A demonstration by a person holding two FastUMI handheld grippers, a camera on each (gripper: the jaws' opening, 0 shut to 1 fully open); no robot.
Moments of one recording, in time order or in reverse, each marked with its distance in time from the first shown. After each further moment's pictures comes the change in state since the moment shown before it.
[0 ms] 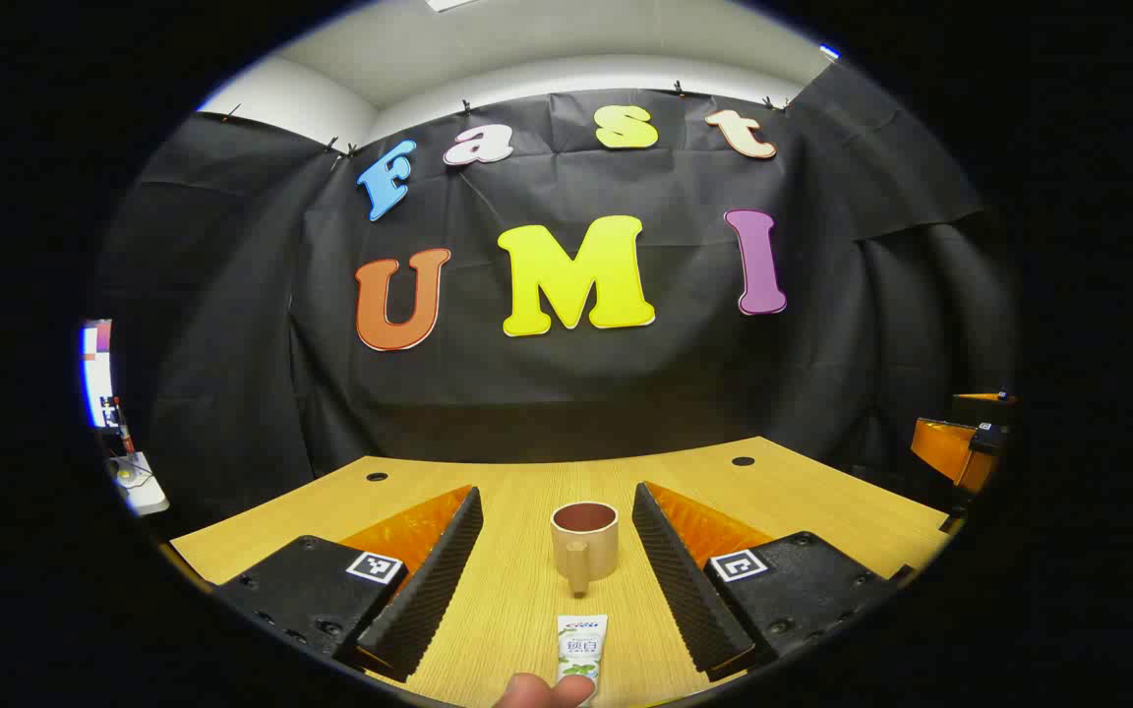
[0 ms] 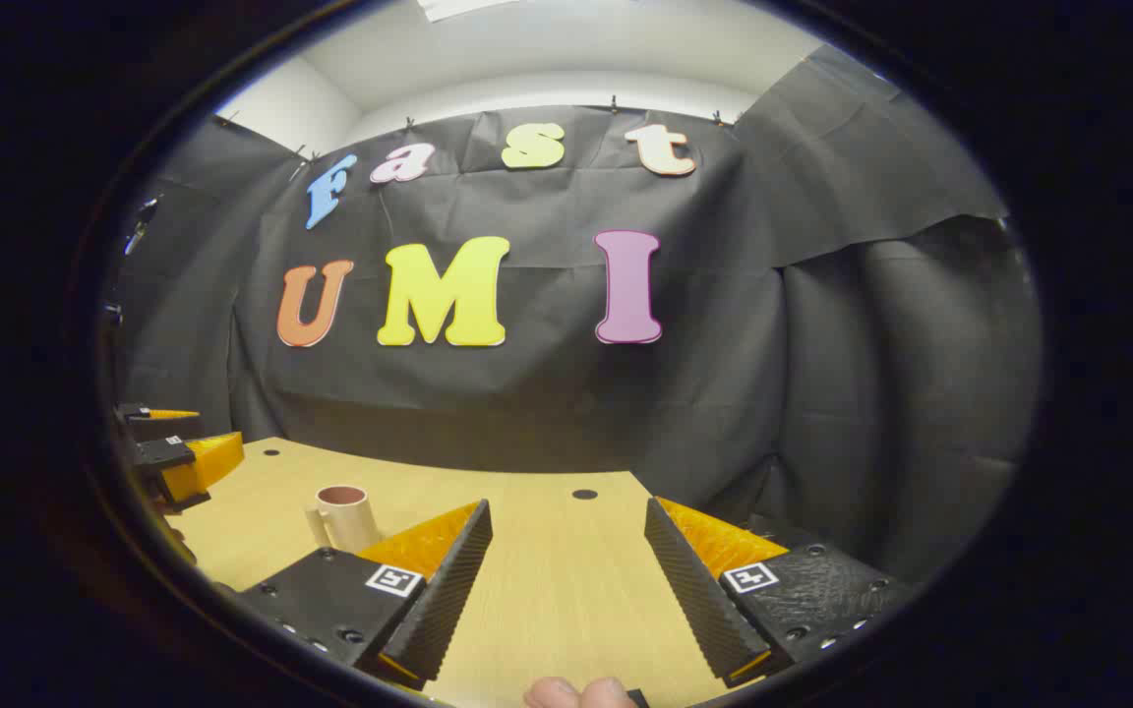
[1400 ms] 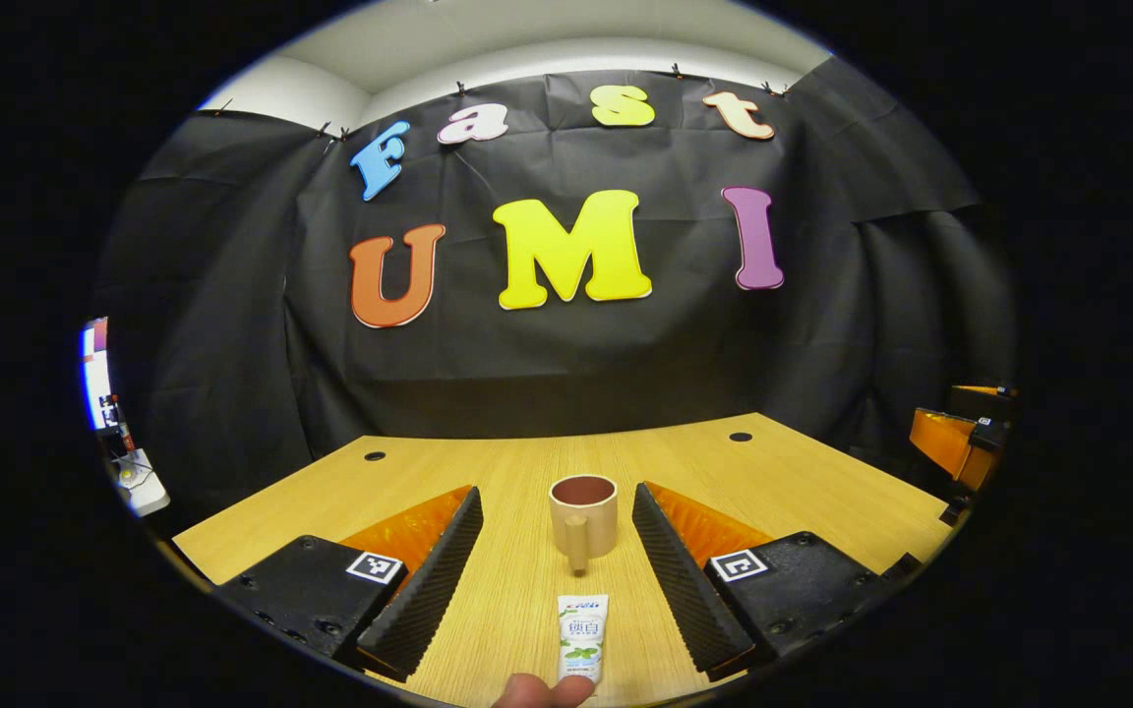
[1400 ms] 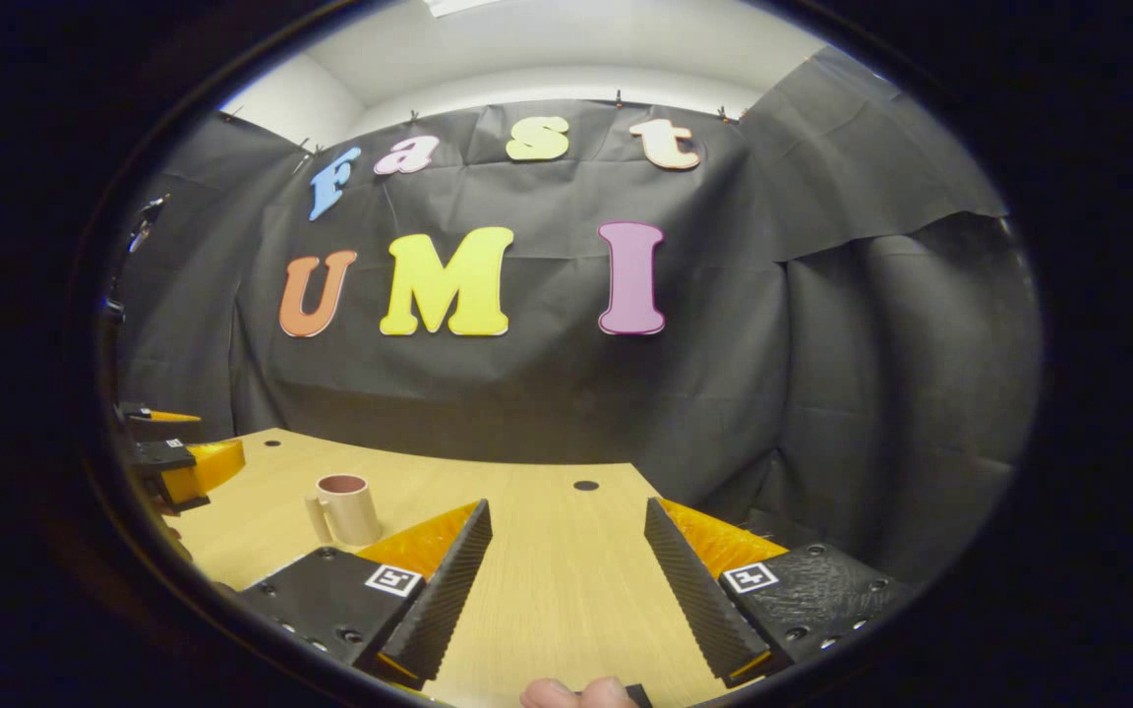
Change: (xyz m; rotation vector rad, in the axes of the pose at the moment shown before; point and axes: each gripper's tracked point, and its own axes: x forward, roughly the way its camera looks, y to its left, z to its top) left arm -0.004 -0.001 -0.029 0.003 0.102 -0.010; right arm -0.001 0.002 -0.014 -0.009 0.026 0.002
